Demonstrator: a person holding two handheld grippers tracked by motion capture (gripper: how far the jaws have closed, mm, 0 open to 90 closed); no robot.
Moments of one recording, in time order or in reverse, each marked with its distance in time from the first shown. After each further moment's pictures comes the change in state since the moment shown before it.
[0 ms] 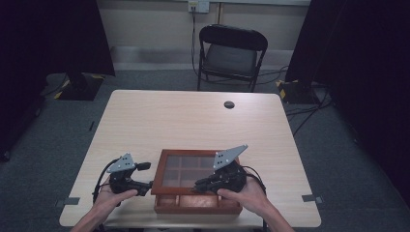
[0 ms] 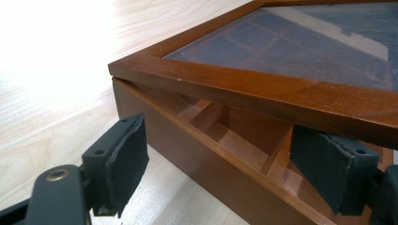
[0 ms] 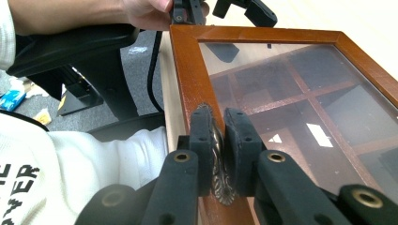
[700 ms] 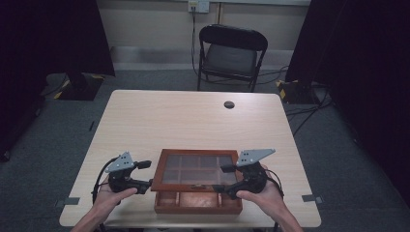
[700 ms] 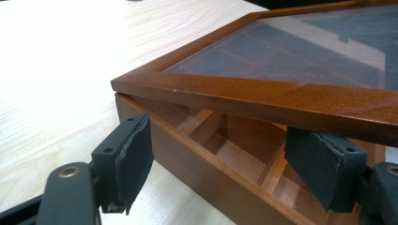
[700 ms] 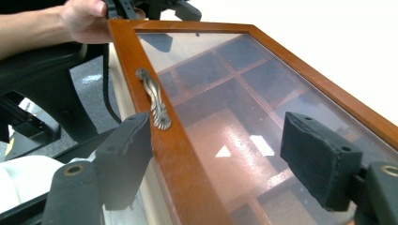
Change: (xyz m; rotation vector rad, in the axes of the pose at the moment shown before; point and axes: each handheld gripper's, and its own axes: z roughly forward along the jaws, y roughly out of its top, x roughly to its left) left arm -0.003 0.008 -0.003 -0.039 -0.001 -0.002; right arm -0.004 -0.033 -0.041 -0.096 -0.208 0.116
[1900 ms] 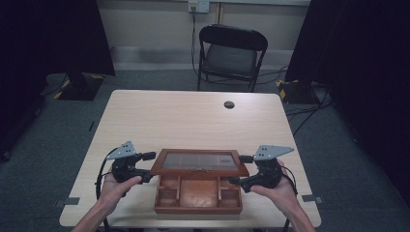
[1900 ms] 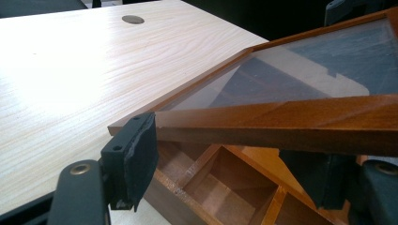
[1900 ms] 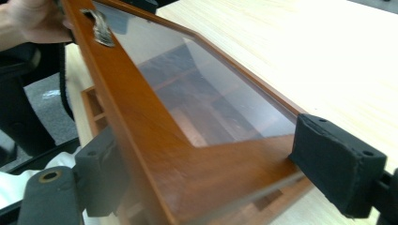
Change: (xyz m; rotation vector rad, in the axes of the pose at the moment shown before) left arm 0.003 0.032 0.006 -0.036 -0.016 -0.052; right arm -0.027 -0.012 -0.028 -0.058 -0.144 0.014
